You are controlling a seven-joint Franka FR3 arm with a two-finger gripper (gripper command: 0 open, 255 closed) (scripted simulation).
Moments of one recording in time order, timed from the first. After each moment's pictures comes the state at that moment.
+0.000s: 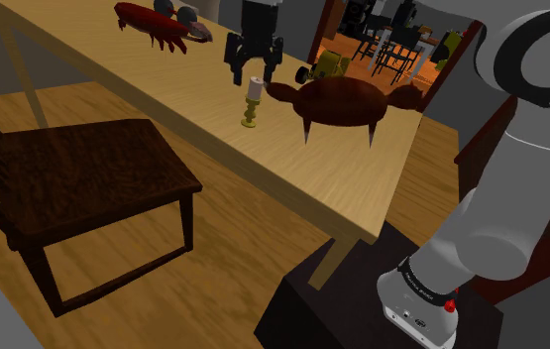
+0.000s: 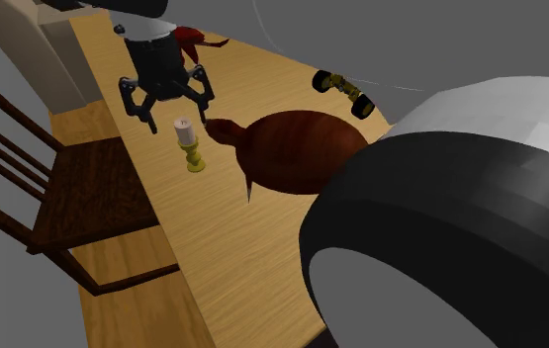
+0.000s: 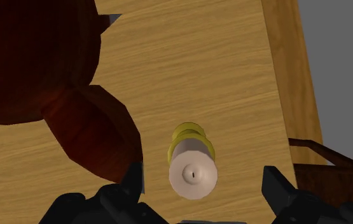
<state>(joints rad) 0.15 0.25 0.22 -1.38 -0.02 1.51 0.36</state>
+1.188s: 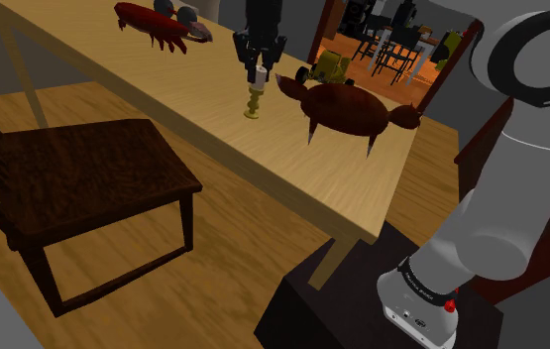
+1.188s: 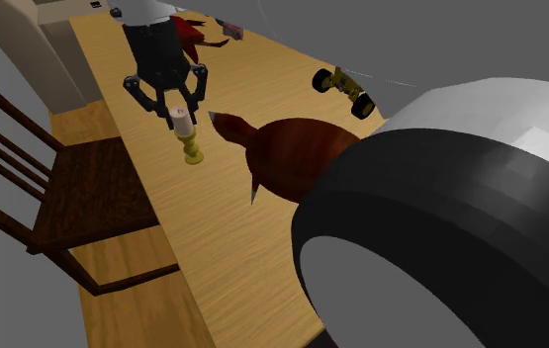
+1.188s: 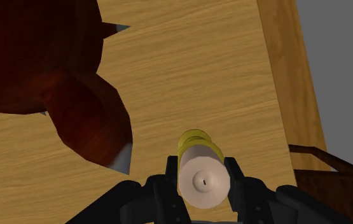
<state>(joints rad) 0.15 0.27 0.22 -1.30 -0.02 1.41 0.37</state>
